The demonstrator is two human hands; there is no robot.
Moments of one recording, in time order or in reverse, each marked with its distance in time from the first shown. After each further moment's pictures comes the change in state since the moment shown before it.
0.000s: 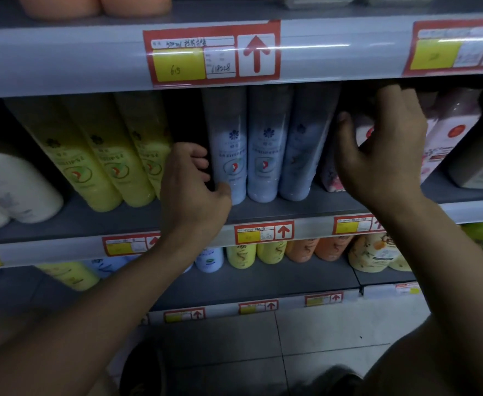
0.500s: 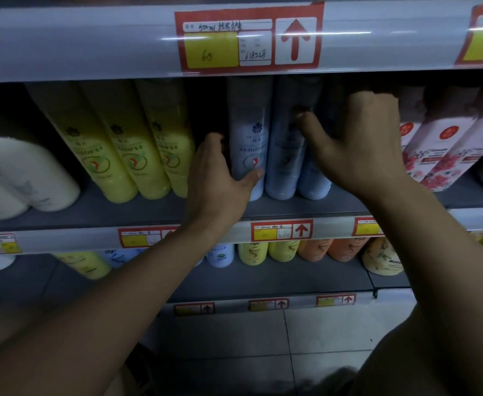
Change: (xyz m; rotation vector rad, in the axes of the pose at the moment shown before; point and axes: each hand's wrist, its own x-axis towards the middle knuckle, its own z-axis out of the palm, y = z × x) left_hand 0.015 -0.014 0.016 -0.051 -0.069 0.012; right_hand 0.017 -0.037 0.034 -0.007 -0.229 -0.025
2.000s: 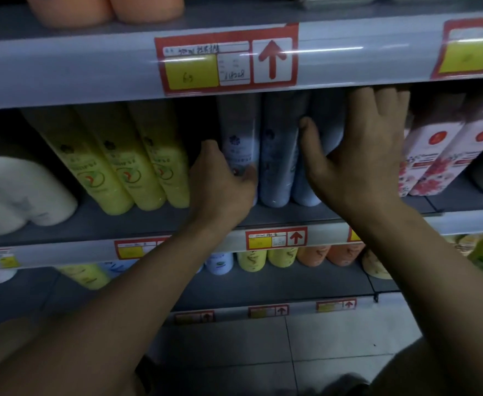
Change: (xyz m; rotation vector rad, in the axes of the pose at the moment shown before) left_hand 0.008 0.034 -0.001 0.054 -0.023 -0.124; right_hand -0.017 -0.009 -0.007 -0.047 0.300 -0.038
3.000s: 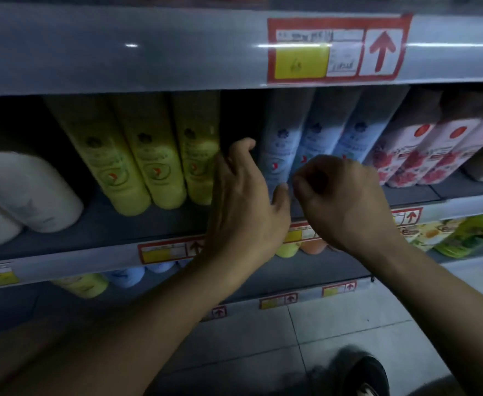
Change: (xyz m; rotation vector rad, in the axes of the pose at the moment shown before) left_hand -0.027 -0.022 -0.046 -0.047 -0.174 0.203; right_hand -0.034 -0.073 0.015 -0.027 -0.570 0.366
